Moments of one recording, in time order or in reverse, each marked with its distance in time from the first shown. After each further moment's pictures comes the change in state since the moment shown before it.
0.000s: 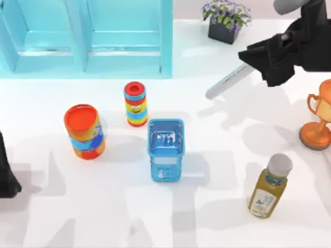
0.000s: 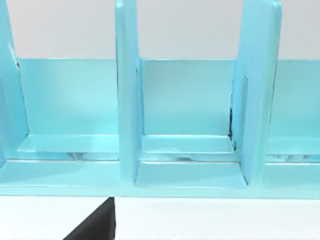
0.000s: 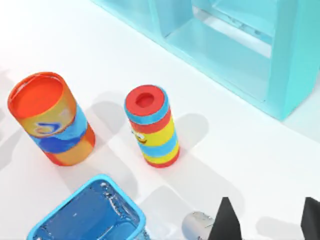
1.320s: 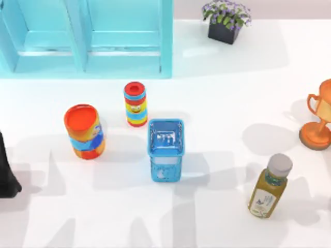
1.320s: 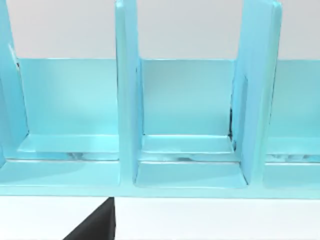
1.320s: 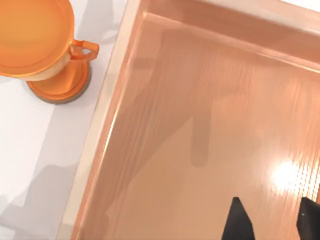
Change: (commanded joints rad) left arm 0.000 0.000 0.000 0.000 0.000 0.000; right arm -0.752 -0.026 0.373 -0.902 0.258 -0.519
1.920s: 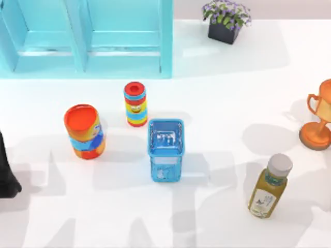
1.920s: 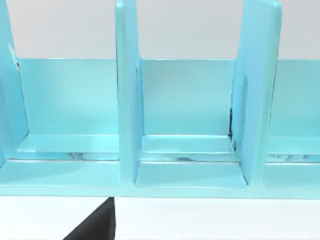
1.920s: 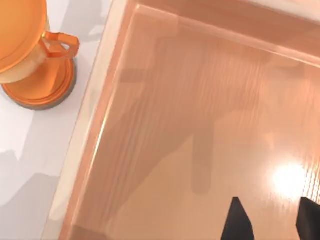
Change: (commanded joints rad) left arm 0.000 0.000 0.000 0.000 0.000 0.000; right arm 0.023 0.002 -0.183 0.197 0.010 0.020
